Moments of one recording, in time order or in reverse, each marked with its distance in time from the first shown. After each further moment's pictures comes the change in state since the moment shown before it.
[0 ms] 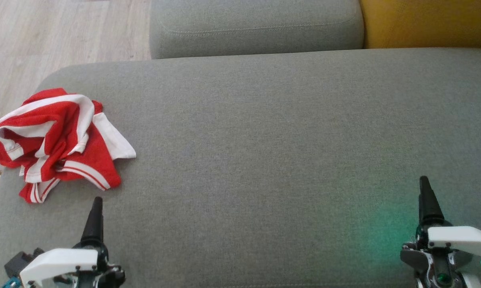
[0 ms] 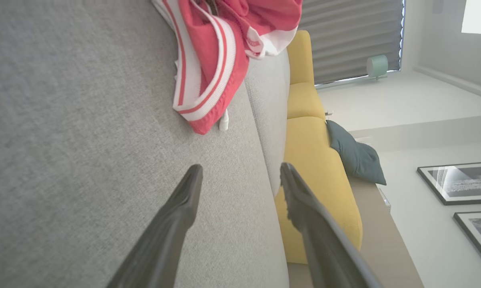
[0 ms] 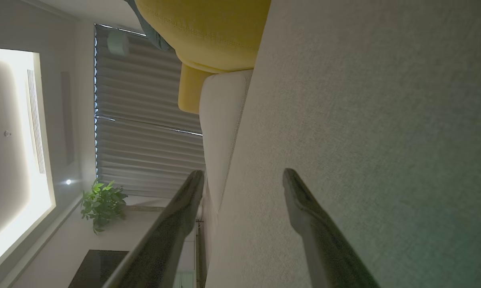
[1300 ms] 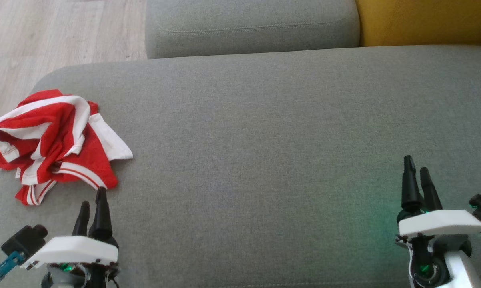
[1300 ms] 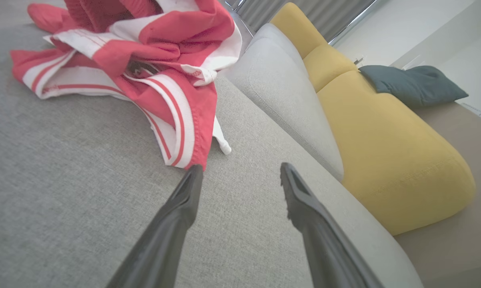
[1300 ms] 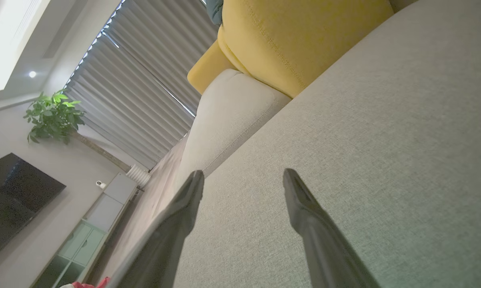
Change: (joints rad) left arm -0.013 0.007 -0.006 -0.048 0.579 0.034 -0.106; right arm -0.037 -0.017 0.063 -0.045 -0.553 0.000 -0.115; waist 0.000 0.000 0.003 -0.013
